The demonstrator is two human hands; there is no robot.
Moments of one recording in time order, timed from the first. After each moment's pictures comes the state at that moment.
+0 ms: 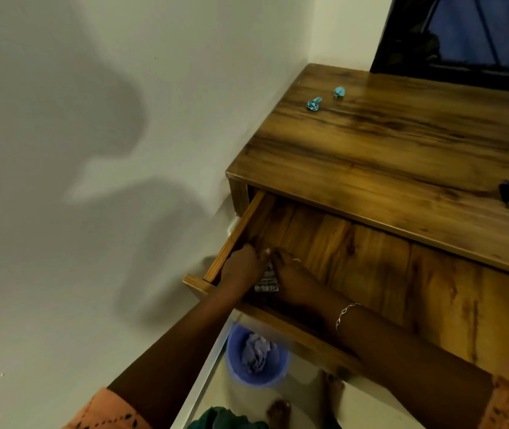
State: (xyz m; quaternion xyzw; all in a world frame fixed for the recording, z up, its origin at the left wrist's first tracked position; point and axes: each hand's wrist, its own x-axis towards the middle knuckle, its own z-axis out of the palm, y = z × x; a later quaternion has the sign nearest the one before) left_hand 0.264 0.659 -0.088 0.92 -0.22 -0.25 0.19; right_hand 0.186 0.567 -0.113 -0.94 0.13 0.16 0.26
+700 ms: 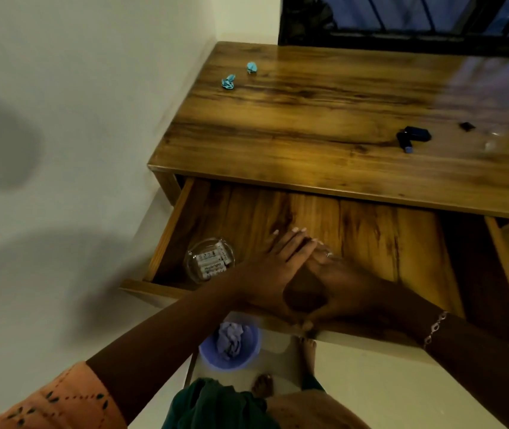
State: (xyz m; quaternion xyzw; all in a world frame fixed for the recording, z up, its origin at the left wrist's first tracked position) left_hand 0.177 0.616 -0.075 0.63 -0.75 -0.21 0.02; right_hand 0.027 0.517 -0.066 -0.95 0.15 0.17 0.21
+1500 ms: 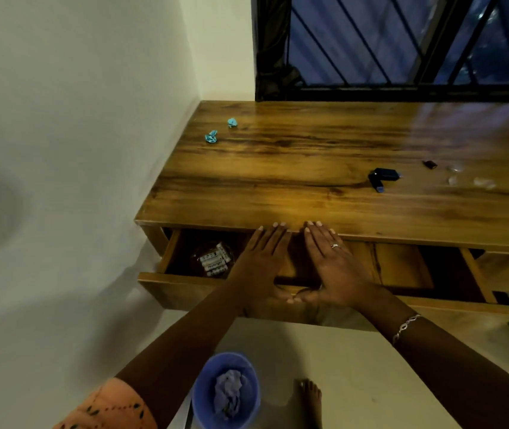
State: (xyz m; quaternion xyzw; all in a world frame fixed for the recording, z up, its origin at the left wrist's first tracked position) left_hand 0.208 0.547 -0.059 0.70 -0.71 -0.02 -0.05; right_hand 0.051 0.457 -0.059 -0.97 0.25 0.02 0.02
